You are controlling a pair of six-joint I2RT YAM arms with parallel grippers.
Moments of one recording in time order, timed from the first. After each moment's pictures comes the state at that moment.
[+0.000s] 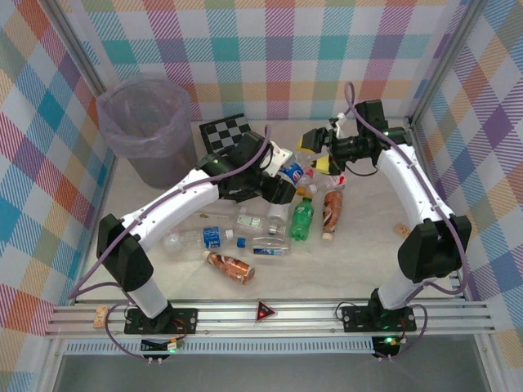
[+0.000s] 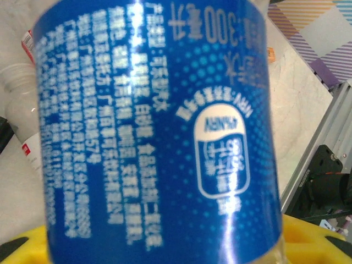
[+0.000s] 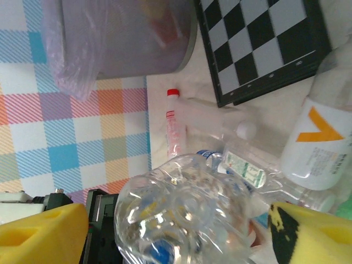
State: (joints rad) left arm -0.75 1.67 1.59 -0.76 0.33 -0.17; right arm 0.19 1.63 1.60 -0.89 -0.89 0.62
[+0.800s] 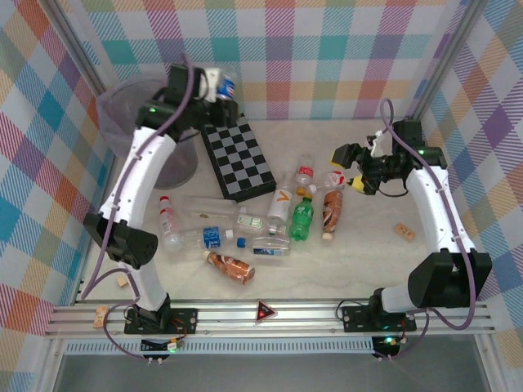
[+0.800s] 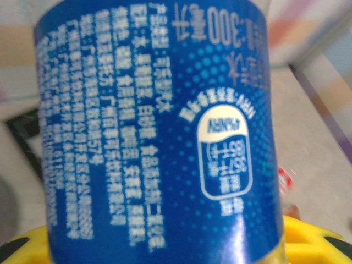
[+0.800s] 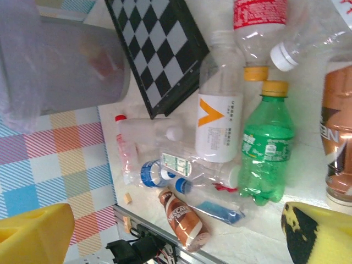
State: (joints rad) left arm -0.31 1.82 2.21 -0.98 0.13 -0.22; right arm -0.01 1.40 1.39 -1.04 -0.75 0.50
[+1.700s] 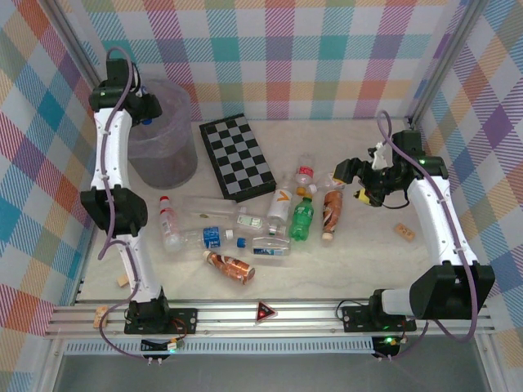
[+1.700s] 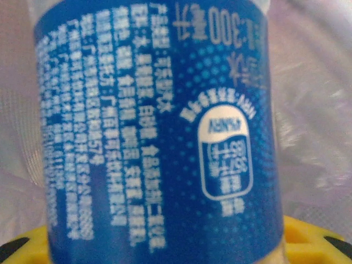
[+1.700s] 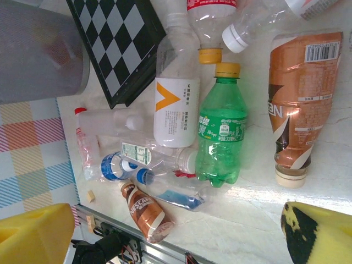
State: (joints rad) left arm 0.10 2.13 2.44 -1.15 -0.03 -0.24; right arm -0.01 1.33 1.32 -1.10 -0.64 0.41
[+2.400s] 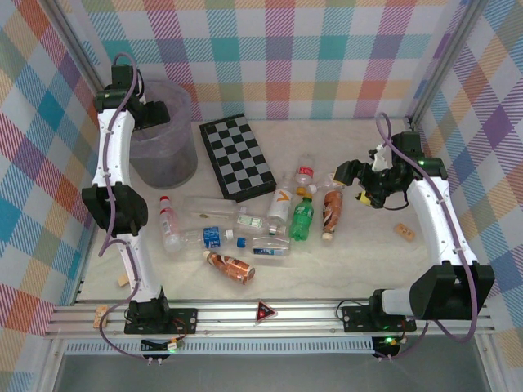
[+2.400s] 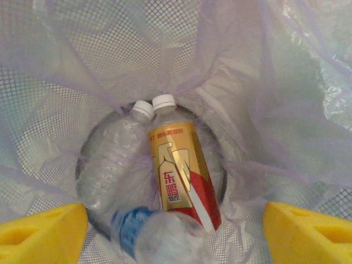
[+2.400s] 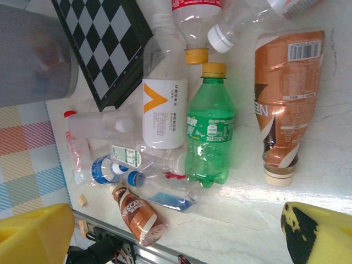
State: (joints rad) left arm 0.10 2.14 2.40 -1.17 -0.02 -0.21; right arm -0.01 1.33 1.29 -1.10 -0.60 0.41
